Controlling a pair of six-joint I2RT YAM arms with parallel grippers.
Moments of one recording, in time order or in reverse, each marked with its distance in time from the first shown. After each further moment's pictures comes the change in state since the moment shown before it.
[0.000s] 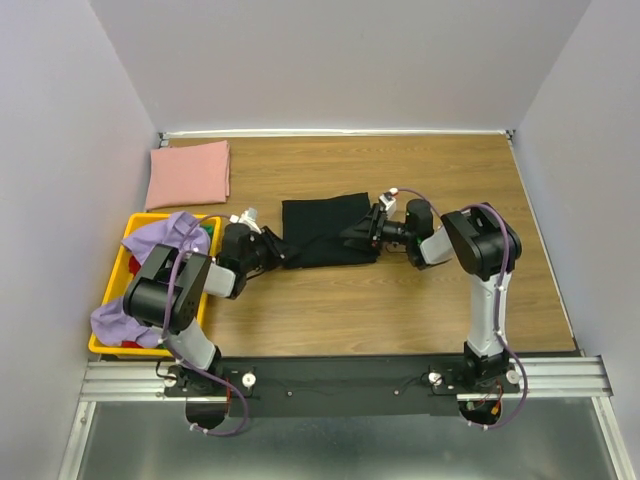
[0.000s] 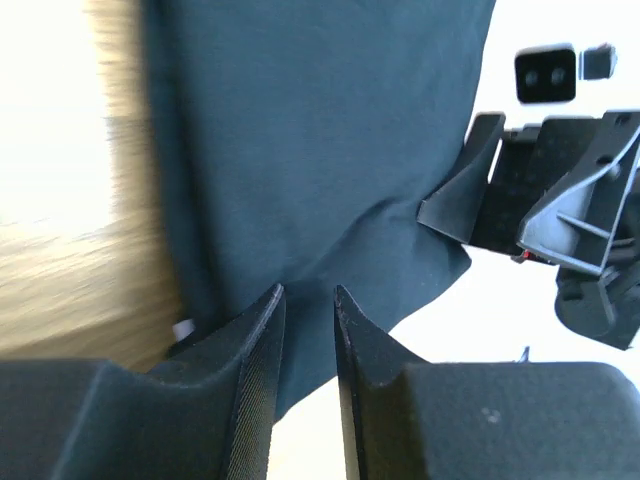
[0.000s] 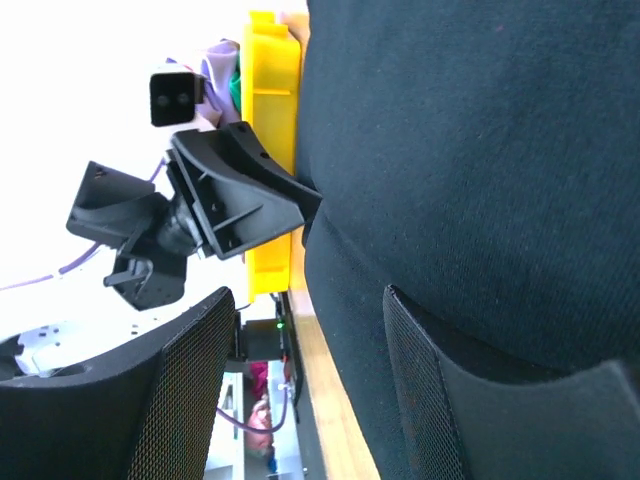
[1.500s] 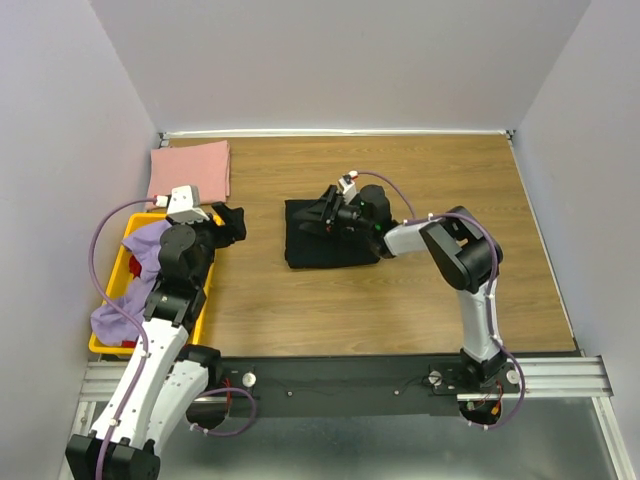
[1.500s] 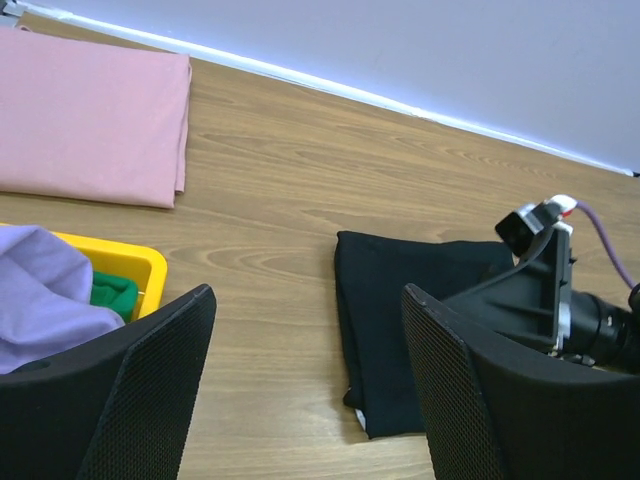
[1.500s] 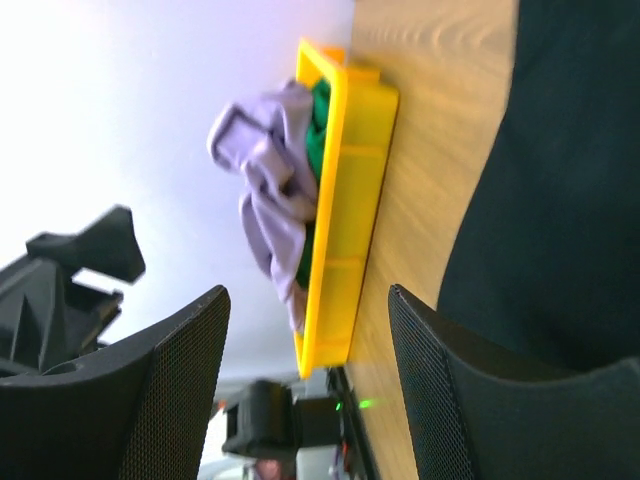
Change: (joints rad) left arm 0.080 -0.998 0.151 -0.766 -0.520 0.551; right arm 0.275 -0.031 0.269 -0.153 0.288 0.134
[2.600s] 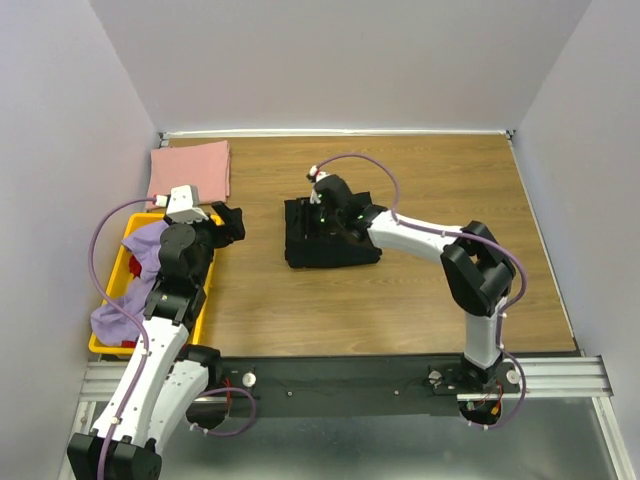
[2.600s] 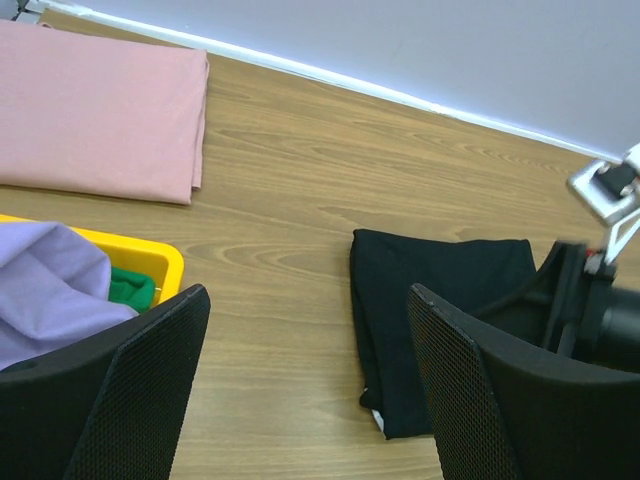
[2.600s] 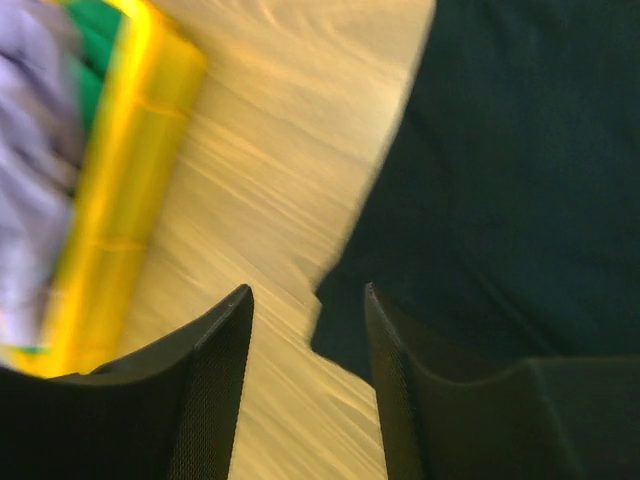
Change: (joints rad) left arm 0.013 0.014 0.000 -0.005 -0.012 0.018; right arm 0.172 -0.183 0.282 -0.913 0.458 -0.697
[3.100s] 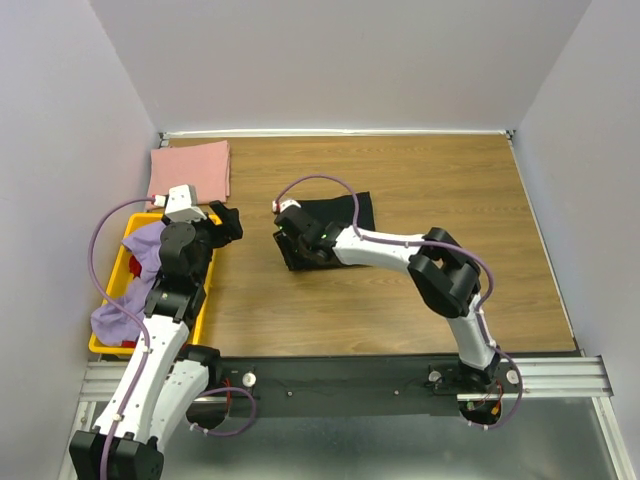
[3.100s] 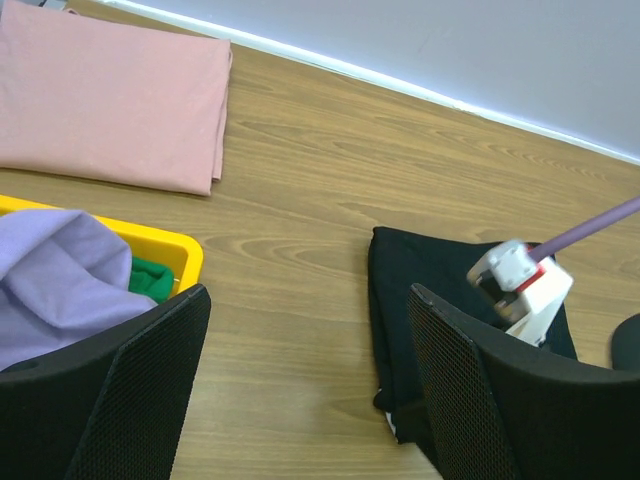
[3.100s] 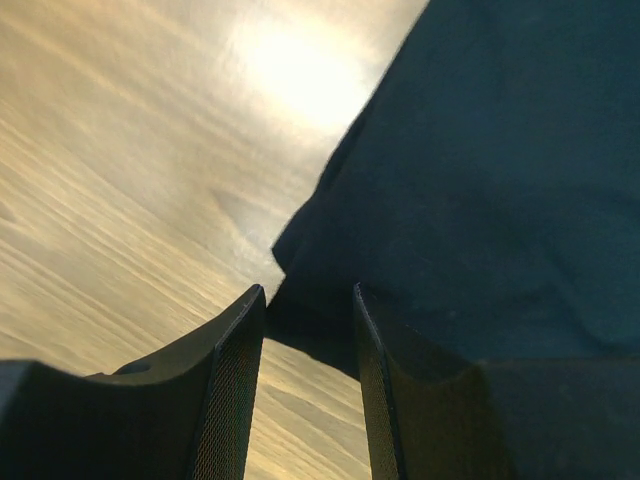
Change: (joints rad) left arm 0.018 0.015 0.000 -0.013 -0.022 -0.002; right arm 0.201 0.153 0.160 -0.283 0.315 -0.241
